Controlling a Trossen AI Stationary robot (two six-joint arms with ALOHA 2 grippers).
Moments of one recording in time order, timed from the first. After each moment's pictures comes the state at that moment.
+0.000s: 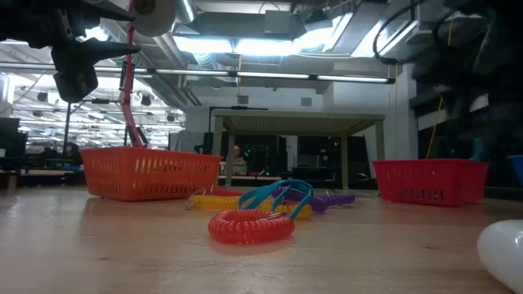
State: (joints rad) left arm -0.70 0.91 0.22 0.62 -0.74 -0.89; right arm 0.37 1.08 0.66 -0.96 0.27 1.98
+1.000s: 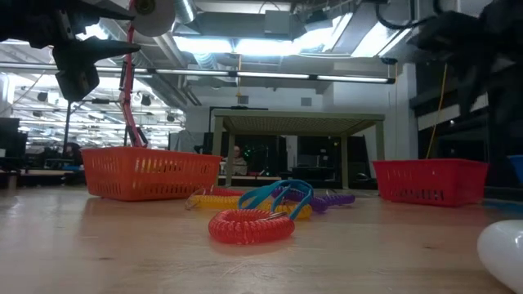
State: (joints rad) left arm -0.70 0.91 0.22 0.63 -0.74 -0.84; right arm 0.50 1.16 0.84 -1.06 0.24 2.05
